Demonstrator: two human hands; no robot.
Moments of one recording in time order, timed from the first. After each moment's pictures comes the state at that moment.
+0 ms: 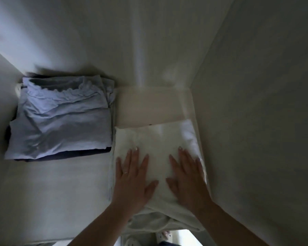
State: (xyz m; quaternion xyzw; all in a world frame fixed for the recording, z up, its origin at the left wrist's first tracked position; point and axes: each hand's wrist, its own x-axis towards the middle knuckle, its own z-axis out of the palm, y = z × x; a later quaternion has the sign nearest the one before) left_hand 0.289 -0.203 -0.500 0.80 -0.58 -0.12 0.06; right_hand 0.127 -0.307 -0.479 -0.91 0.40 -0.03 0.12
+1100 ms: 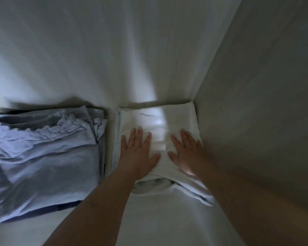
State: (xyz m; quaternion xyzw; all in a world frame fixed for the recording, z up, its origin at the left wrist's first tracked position) left_hand 0.385 -0.393 -0.548 0.80 -0.58 -0.15 0.01; right_hand 0.216 -0.495 -0.538 -0.86 0.46 0.15 0.16
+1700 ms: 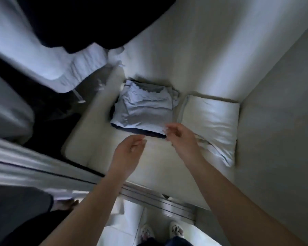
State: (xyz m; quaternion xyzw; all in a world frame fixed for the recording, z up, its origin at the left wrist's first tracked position) left_hand 0.341 -0.086 -0.323 0.81 -0.18 -0.25 0.50; right_hand 0.255 -0.235 -0.315 -0.67 0.37 -0.17 0.62
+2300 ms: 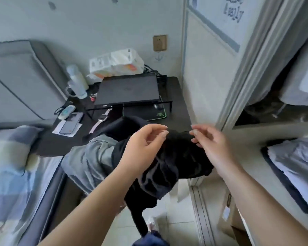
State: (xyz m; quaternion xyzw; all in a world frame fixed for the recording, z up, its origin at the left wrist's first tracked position) left_hand 0.142 0.212 -0.170 0.79 0.15 0.17 0.57; right_hand 0.253 0.050 -0.216 -0.74 -0.19 0.12 0.64
